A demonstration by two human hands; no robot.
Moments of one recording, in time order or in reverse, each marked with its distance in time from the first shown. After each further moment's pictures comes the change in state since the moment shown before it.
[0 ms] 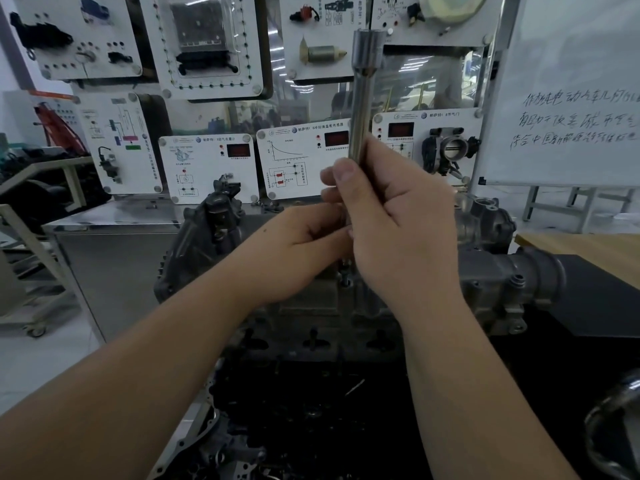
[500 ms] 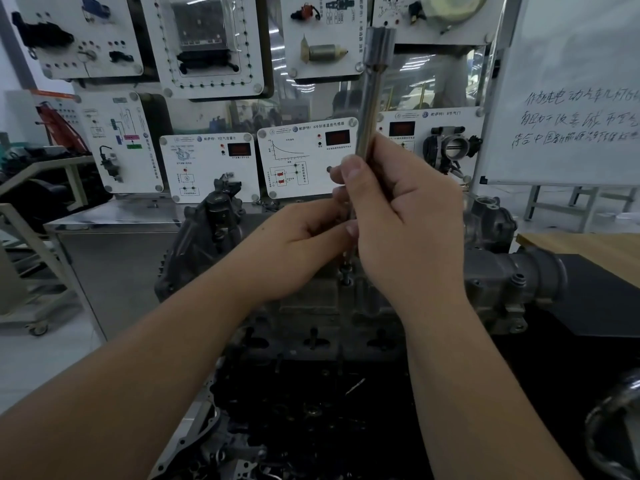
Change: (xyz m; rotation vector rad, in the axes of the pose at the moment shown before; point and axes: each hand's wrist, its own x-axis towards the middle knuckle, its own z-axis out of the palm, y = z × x) left_hand 0.001 -0.001 0.001 -0.019 0.024 -0.002; right_hand -0.001 0.001 -0.003 -0.054 0.050 -0.033
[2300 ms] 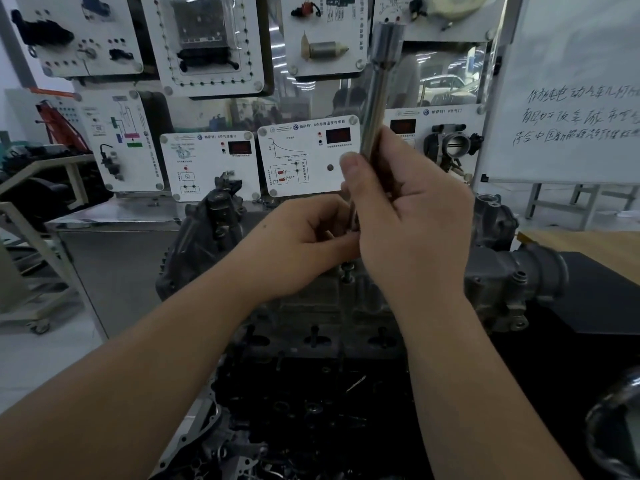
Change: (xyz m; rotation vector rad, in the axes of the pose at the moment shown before) left_hand 0.001 0.000 0.002 -0.051 0.014 -0.004; right_hand 0.000 0.004 0.004 -0.090 0.115 -0.074
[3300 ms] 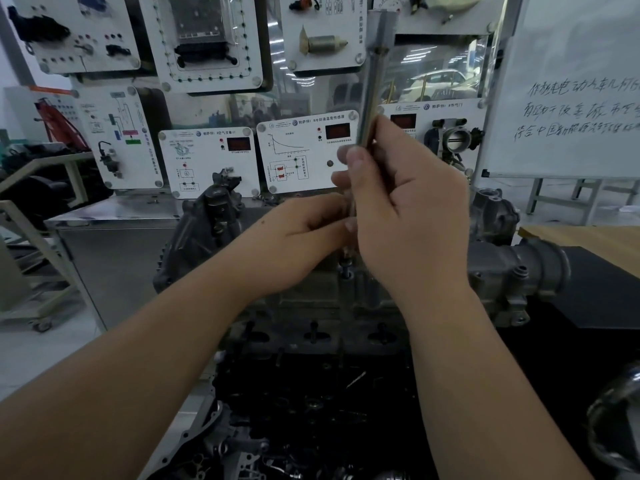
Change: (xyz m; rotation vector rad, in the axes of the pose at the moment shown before) left_hand 0.001 -0.001 -0.002 0.060 -0.041 -0.006; right_hand 0.002 -0.002 -0.005 -0.008 -0.086 0.045
